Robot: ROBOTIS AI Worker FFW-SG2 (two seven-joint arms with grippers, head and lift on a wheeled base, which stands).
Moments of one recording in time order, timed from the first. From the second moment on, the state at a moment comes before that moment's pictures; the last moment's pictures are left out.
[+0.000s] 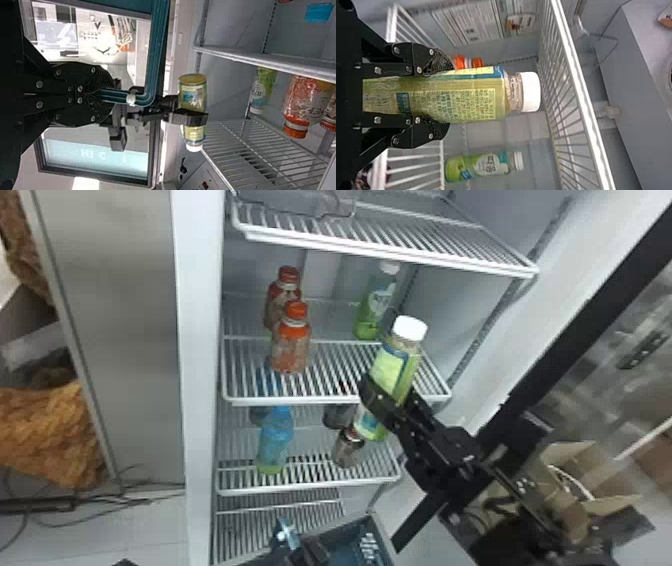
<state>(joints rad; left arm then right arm) 0.34 0.30 -0.44 -1.76 1.62 0.69 -0.54 0.52 -0.09 -0.24 -2.36 -0.38 0.37 0.39</state>
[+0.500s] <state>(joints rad) 0.35 0.30 -0.44 -1.76 1.62 0.69 -0.54 0.71 -0.09 -0.25 -2.60 -0.44 0.65 0.40</state>
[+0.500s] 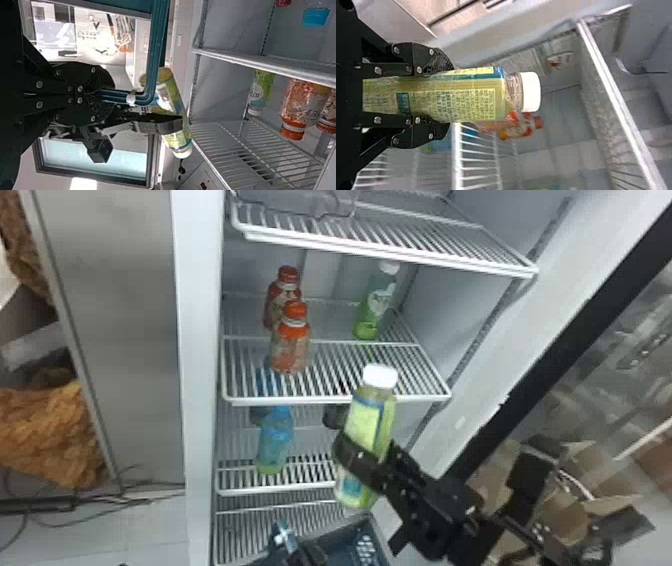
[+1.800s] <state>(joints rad) 0.36 0.30 -0.43 -1.76 1.61 0.69 -0.54 0.99 -0.05 -0.36 -2.87 -0.36 1.08 0.39</state>
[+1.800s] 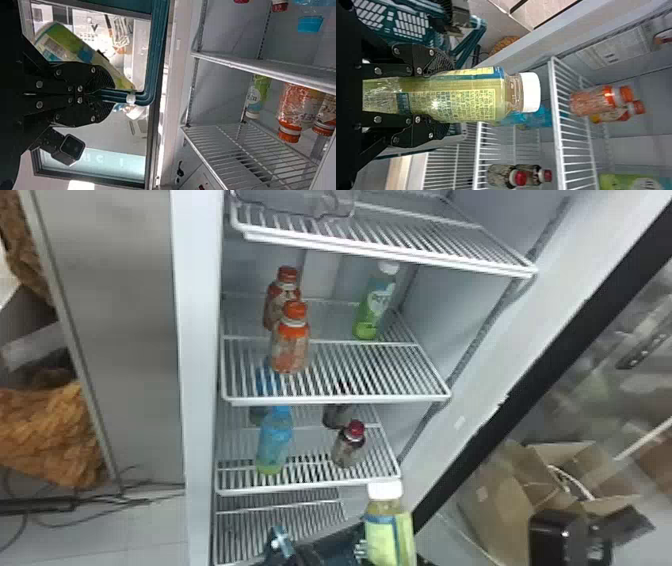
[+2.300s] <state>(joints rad) 0.36 0.30 -0.43 -1.76 1.61 0.69 -0.54 0.98 -0.03 -0.32 -2.75 -0.38 0.99 0.38</state>
